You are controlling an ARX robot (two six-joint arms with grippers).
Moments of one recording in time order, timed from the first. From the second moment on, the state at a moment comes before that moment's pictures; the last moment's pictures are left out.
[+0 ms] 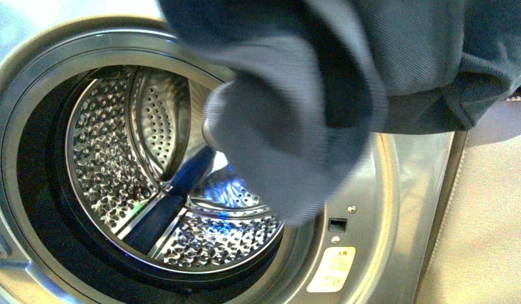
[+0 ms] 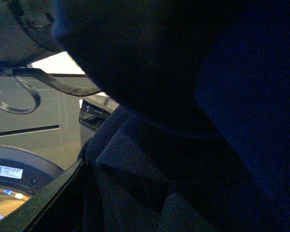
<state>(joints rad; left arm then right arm) -0.58 1.55 2.10 -0.15 0.41 0.13 0.55 1.06 1.08 0.34 -0.26 0.04</state>
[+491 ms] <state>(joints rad) -0.58 1.55 2.10 -0.15 0.40 0.13 0.55 1.24 1.22 0.42 -0.08 -0.03</state>
